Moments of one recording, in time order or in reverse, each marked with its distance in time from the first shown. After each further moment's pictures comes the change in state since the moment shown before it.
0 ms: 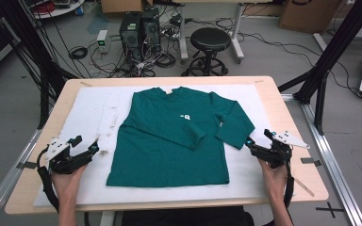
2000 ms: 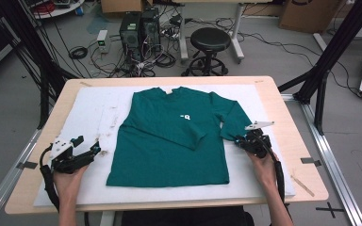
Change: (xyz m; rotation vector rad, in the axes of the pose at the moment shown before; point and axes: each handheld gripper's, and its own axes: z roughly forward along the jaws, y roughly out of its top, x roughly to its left) left arm -0.004 0.001 0.004 0.044 0.009 0.032; right arm 0.017 0.013 0.060 0.435 0.104 -0.153
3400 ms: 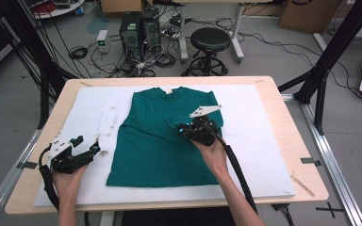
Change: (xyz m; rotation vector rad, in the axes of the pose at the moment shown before) left arm 0.002 0.000 -0.001 -0.007 -0.005 -0.017; right arm 0.142 0.110 0.022 -0.150 0.319 -0.142
